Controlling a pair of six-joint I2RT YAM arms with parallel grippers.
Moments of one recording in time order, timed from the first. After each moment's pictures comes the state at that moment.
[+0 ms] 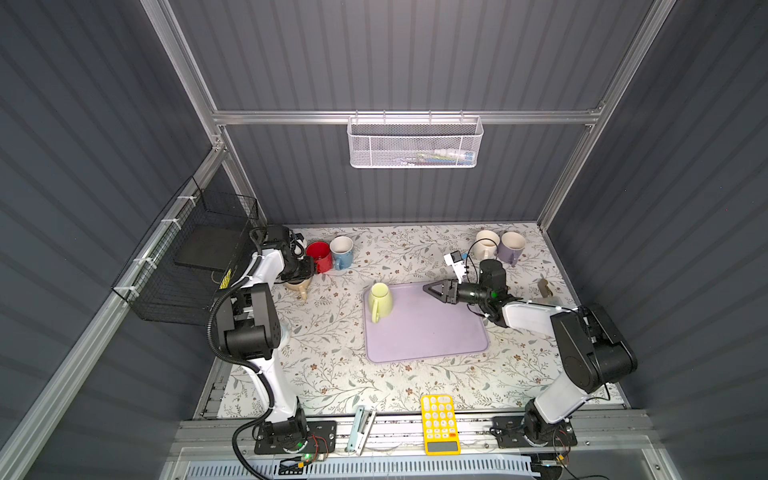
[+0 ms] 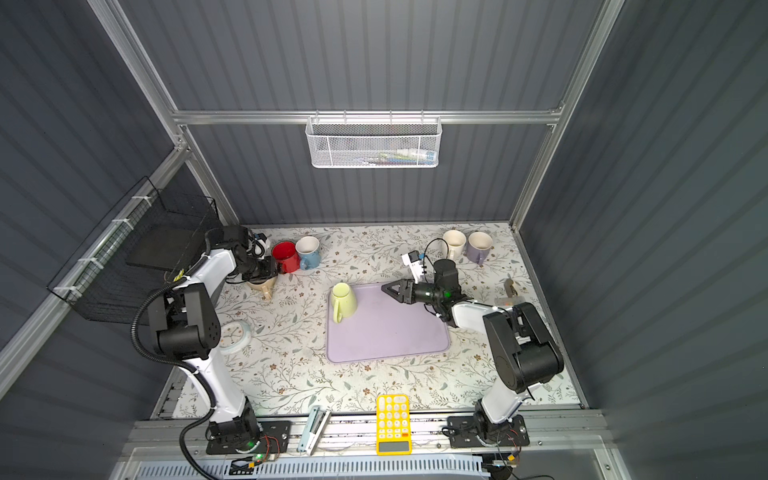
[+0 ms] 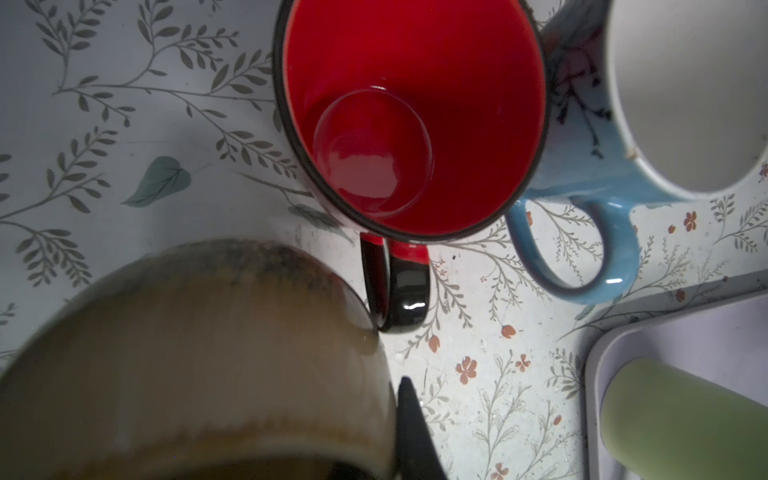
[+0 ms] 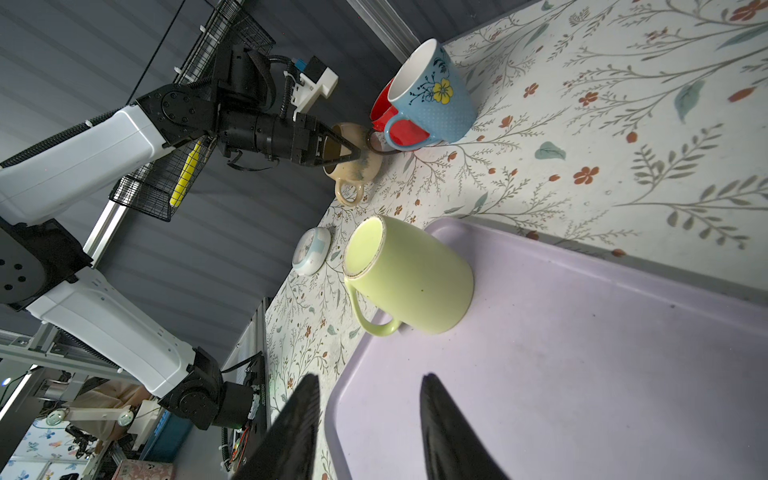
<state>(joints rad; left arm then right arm) 0.11 1.93 1.51 -0.71 0.29 0.06 0.32 1.66 0.75 0.55 -0.92 0.55</state>
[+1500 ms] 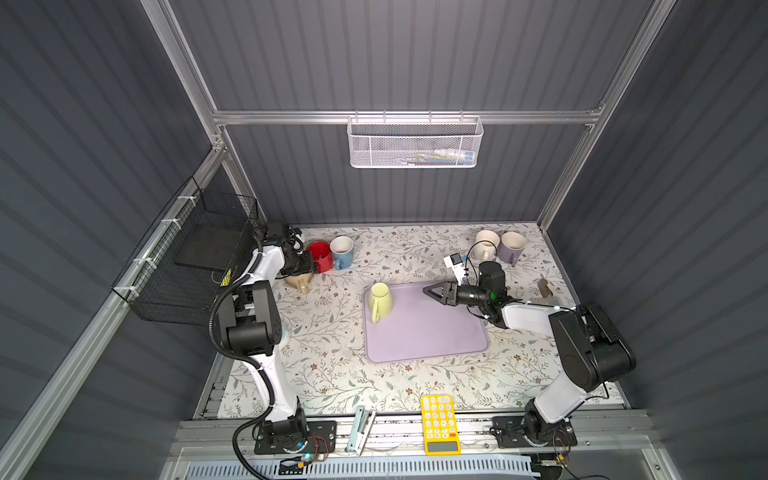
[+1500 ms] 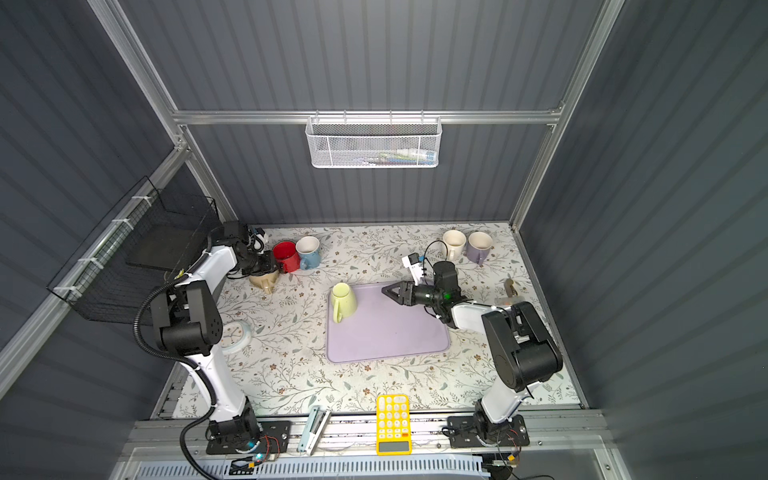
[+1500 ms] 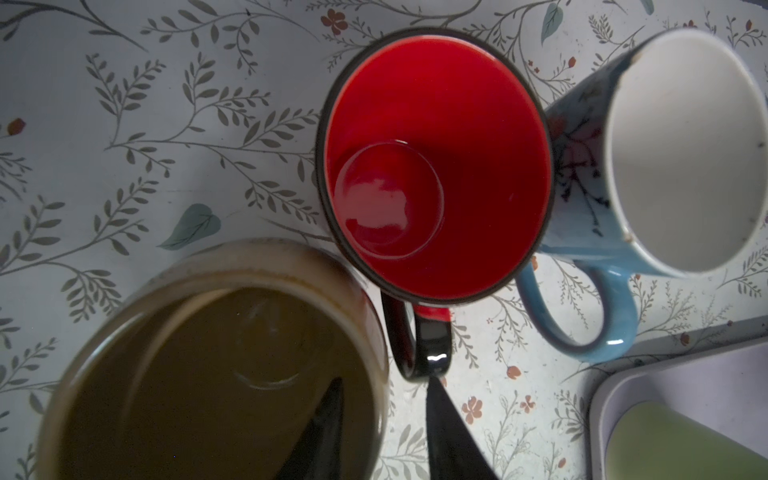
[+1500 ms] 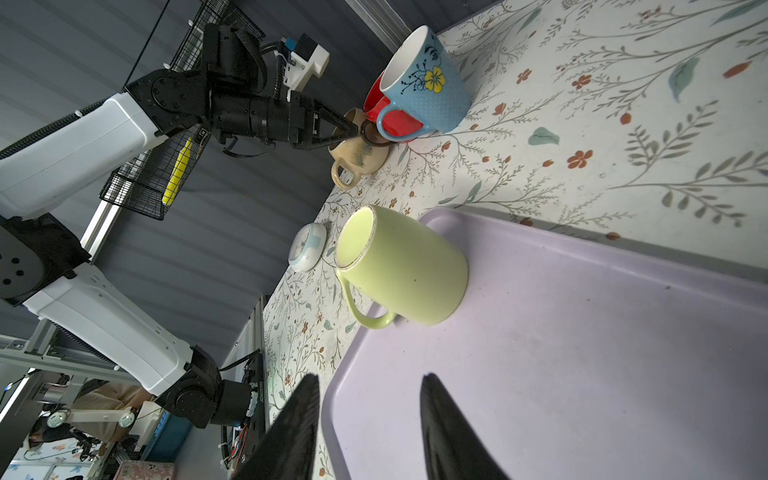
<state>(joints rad) 0.11 1.97 1.58 -0.69 0.26 0.02 0.32 1.67 0.74 0.55 -0.91 0.55</state>
